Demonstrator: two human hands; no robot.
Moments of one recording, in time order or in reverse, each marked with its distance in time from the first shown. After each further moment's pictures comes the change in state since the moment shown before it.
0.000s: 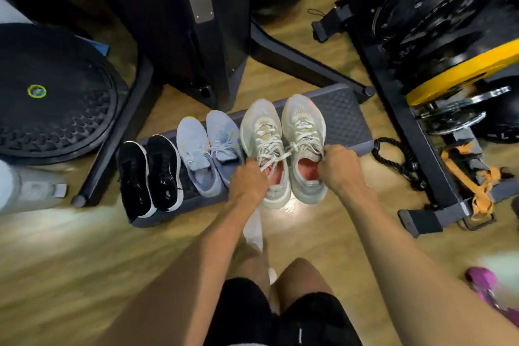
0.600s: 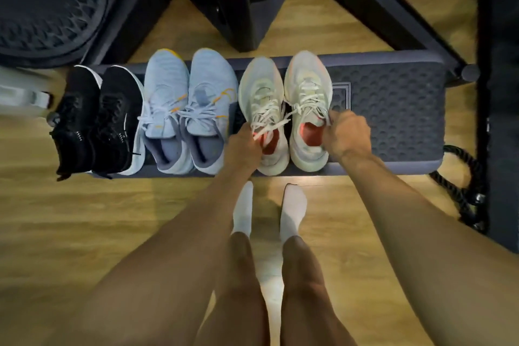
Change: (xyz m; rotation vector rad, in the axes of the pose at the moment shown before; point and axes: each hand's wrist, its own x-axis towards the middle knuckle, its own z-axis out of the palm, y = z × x) left_hand 0.190 -0.014 0.129 -0.203 0.080 -0.270; right_hand 0.236 0.025 0.128 -0.030 -0.179 -0.205
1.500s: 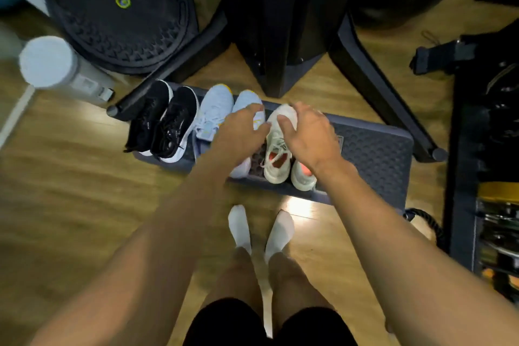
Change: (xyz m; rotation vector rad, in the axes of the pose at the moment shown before) left_hand -0.137 0.059 -0.165 -0.078 0.244 0.209; right_hand -0.129 -0.115 -0.132 0.128 0.075 -0.529
